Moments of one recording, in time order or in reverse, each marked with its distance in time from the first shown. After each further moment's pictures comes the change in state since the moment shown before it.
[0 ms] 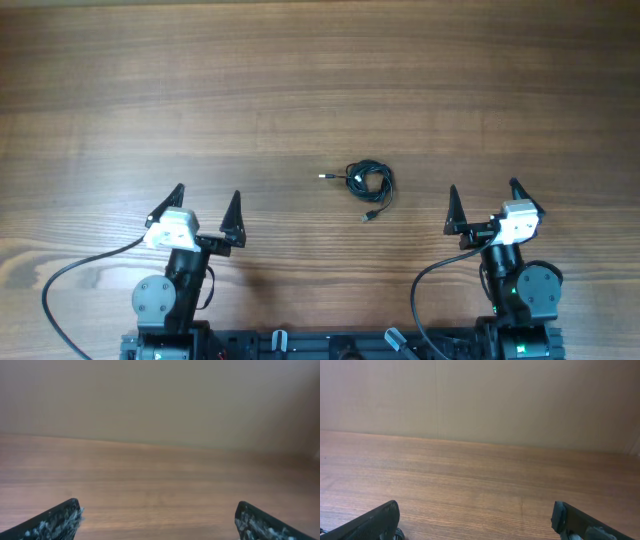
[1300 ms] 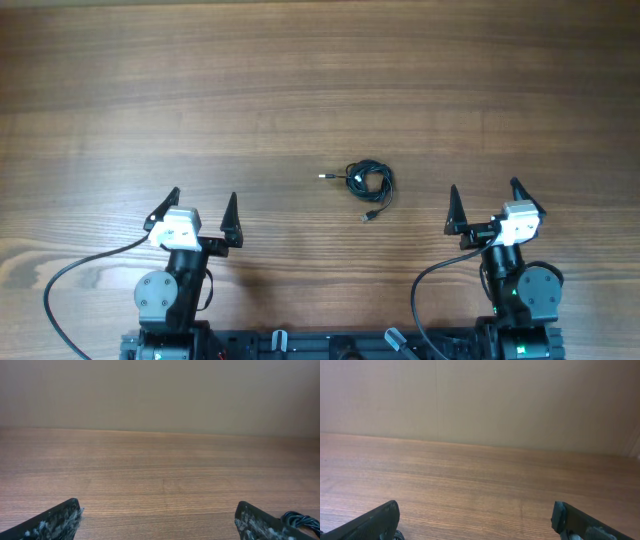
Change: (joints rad) left arm 0.000 0.000 0.000 -0.075 -0.060 0.126; right arm 0.000 -0.014 0.000 0.000 0.000 0.000
